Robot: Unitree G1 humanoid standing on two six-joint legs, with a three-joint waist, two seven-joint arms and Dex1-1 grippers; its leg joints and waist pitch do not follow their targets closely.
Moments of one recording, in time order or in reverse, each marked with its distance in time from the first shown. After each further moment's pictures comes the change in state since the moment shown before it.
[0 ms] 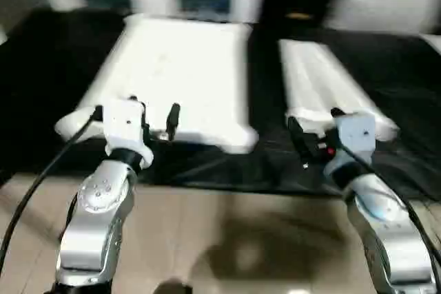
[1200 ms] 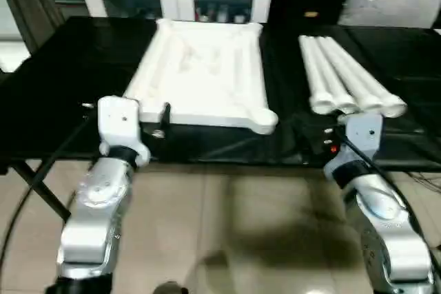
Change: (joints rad) left arm -0.025 -0.038 0.008 0.035 0.007 0.043 0.035; right arm -0.012 0.049 -0.077 -0.011 0.051 0.075 -0.032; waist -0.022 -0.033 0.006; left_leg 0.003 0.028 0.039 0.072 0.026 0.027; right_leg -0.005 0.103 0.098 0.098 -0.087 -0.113
